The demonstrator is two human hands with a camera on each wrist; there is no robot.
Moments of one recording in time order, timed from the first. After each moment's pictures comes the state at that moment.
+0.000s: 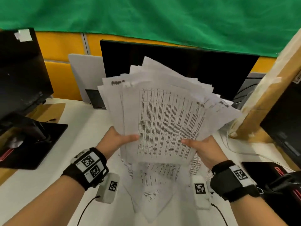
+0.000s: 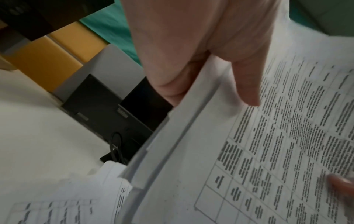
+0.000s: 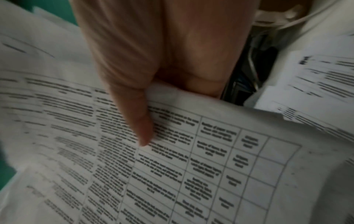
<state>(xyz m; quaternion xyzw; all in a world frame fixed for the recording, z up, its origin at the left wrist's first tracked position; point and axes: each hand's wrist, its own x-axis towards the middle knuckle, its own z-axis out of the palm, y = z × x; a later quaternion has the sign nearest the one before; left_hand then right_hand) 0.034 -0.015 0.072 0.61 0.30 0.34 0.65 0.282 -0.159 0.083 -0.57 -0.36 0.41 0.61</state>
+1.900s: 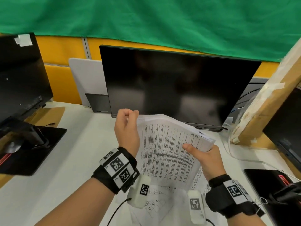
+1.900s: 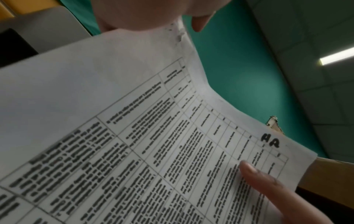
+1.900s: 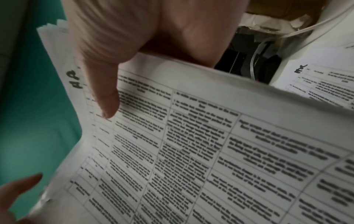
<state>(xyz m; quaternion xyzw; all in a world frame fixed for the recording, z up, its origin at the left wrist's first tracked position) 0.106 -0.041 0.117 0.51 0.39 0.62 0.45 0.275 -0.162 0.074 -0.61 -0.35 0.33 0.63</state>
